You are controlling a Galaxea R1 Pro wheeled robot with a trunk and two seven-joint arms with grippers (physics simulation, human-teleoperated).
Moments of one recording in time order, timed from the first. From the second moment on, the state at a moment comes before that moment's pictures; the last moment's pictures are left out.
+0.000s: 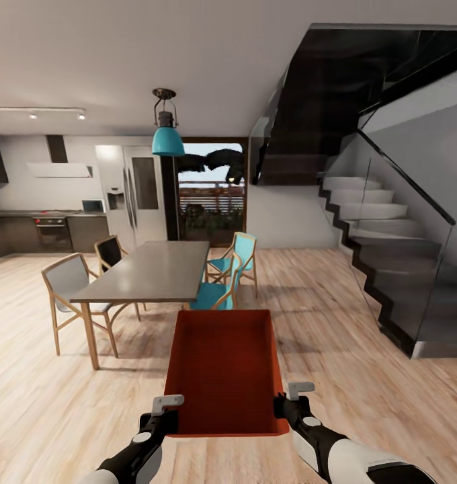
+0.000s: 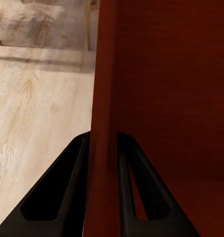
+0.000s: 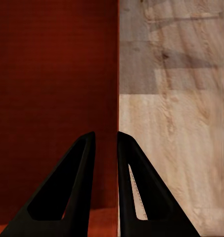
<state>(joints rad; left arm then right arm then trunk) -0.56 -0.08 -0.16 -0.21 0.19 -0.15 0.16 -0.71 0.10 0.08 0.00 -0.06 -0.27 -0.05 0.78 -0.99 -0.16</state>
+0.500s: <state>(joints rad) -0.56 -0.08 -0.16 -0.21 0.19 -0.15 0.16 -0.71 0.10 0.08 0.00 -0.06 -0.27 -0.05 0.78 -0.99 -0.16</state>
